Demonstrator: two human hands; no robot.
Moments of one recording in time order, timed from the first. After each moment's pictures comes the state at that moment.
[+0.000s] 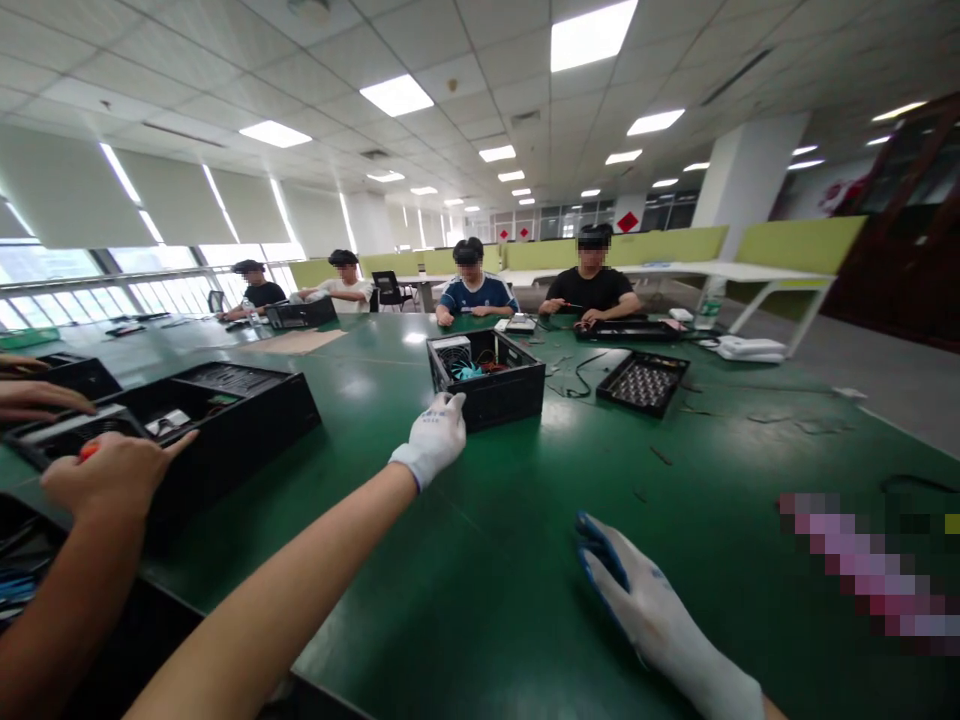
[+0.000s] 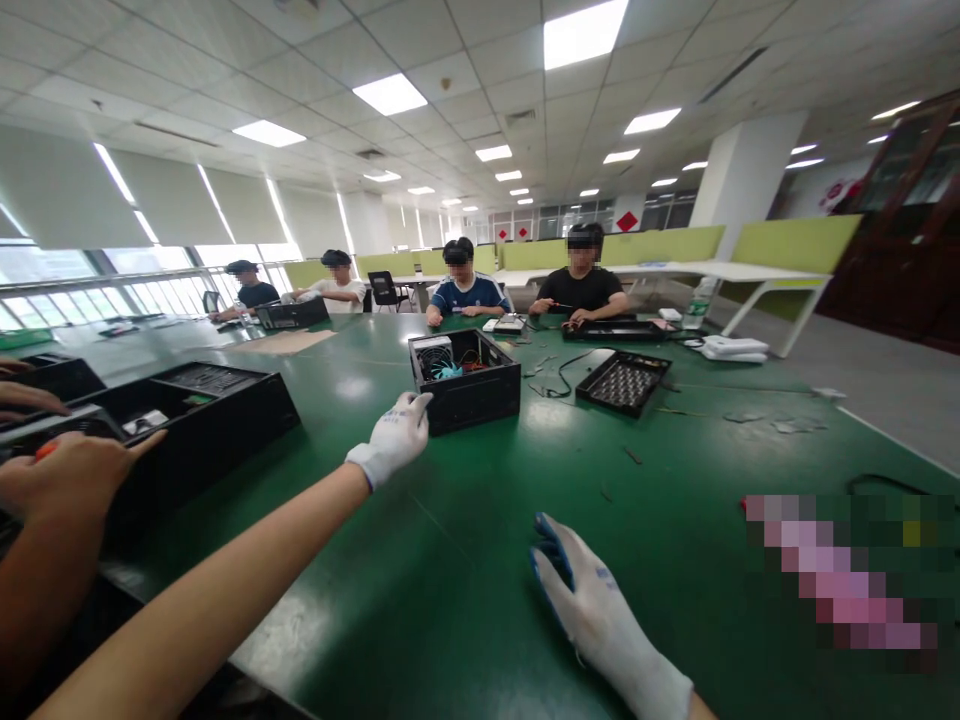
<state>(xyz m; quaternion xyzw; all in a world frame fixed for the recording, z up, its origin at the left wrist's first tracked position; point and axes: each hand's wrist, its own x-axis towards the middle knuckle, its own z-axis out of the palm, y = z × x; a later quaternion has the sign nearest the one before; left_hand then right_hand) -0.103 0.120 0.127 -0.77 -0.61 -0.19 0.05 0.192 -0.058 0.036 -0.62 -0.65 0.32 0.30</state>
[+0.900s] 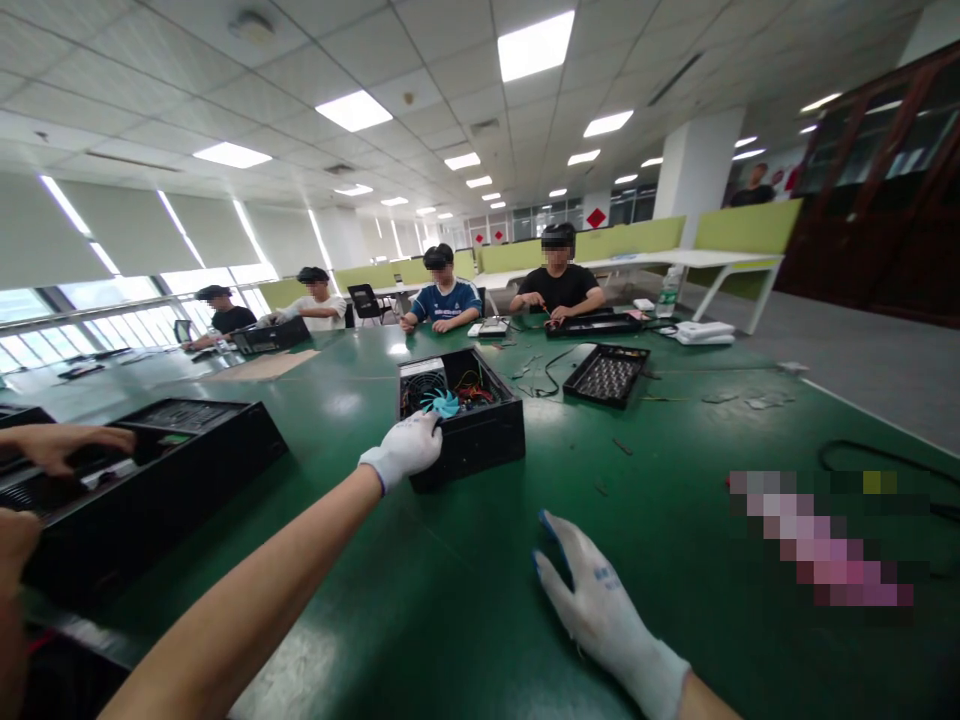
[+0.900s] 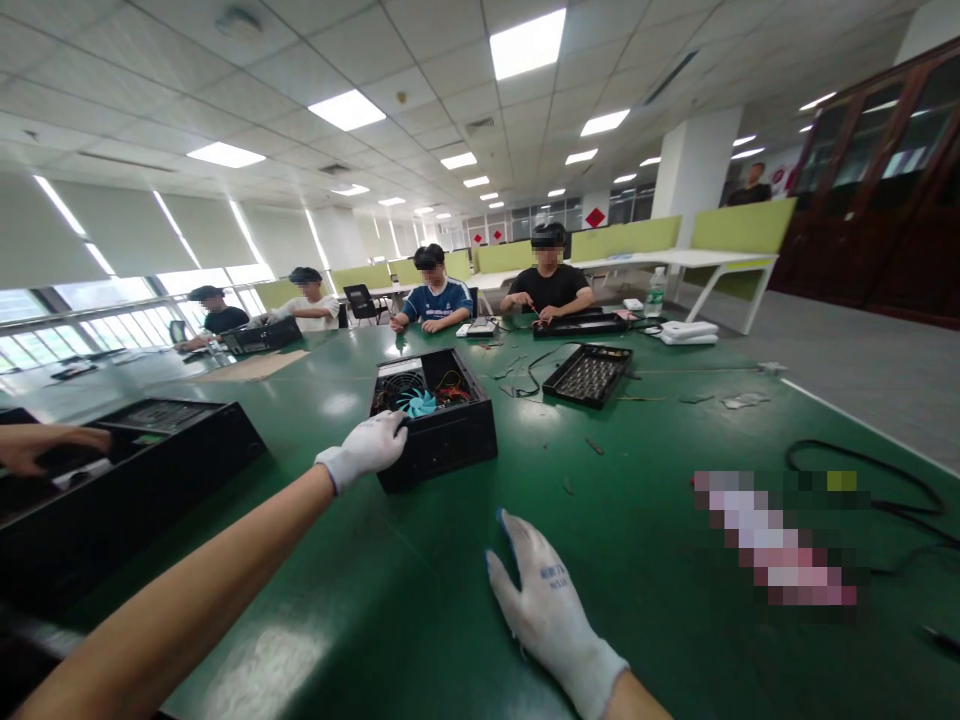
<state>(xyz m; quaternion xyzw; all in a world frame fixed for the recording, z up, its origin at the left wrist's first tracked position) -0.073 0.135 0.141 -0.80 -0.59 -0.09 0.06 0.192 -0.051 0.009 -0.59 -0.69 0.21 0.35</state>
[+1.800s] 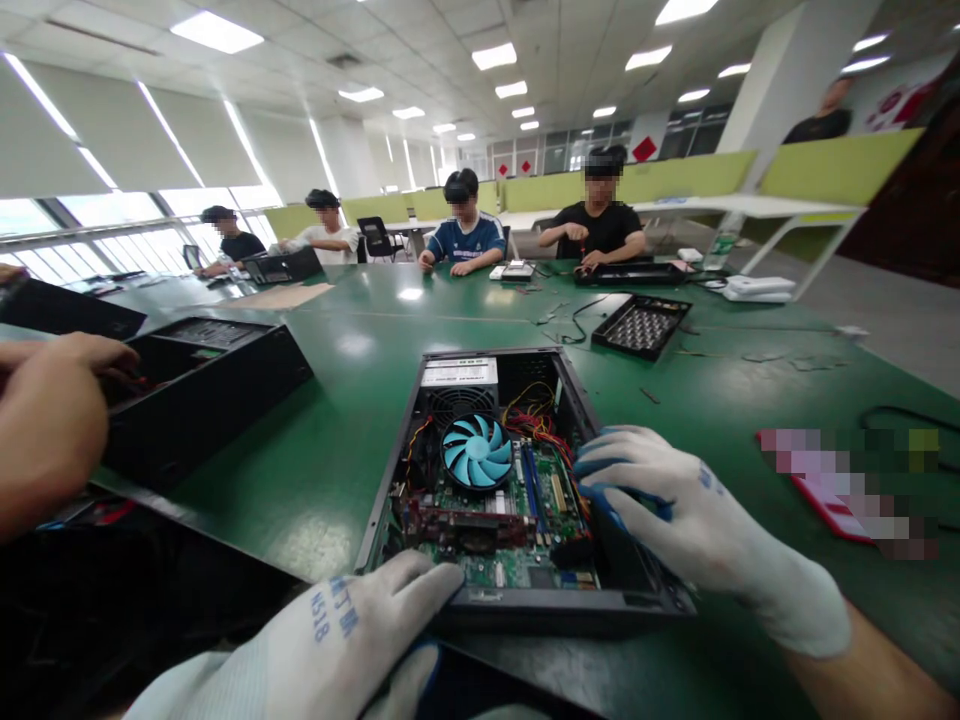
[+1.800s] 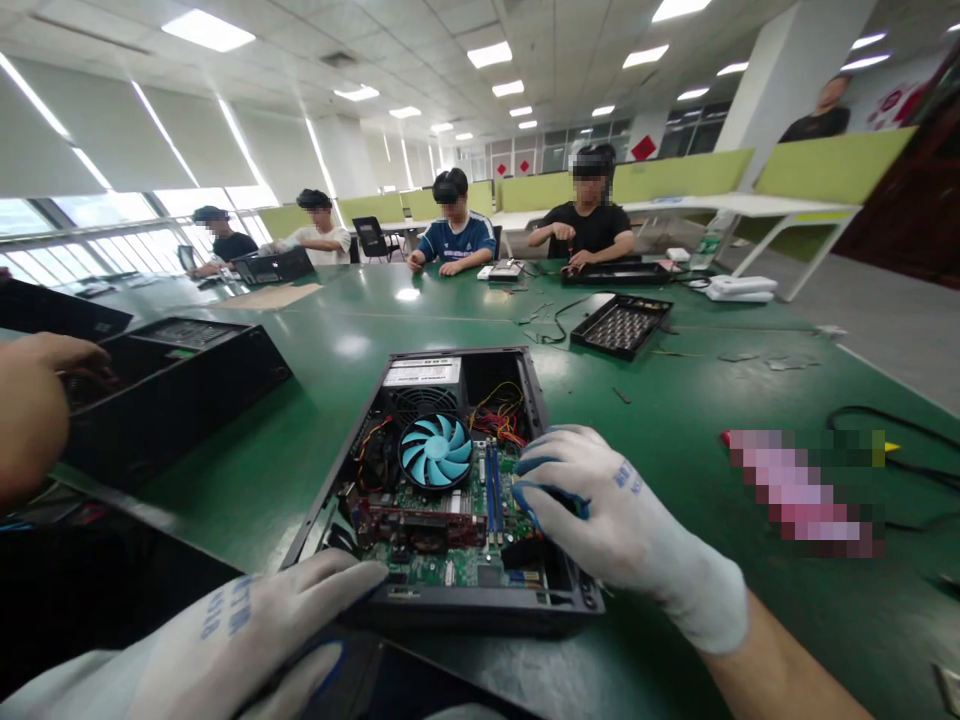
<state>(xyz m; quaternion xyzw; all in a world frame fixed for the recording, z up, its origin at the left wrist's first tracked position) -0.129 -0.171 0.178 -0.88 -0.44 -0.14 -0.06 0.209 -0.077 0.142 -0.35 -0.87 0.09 0.34</state>
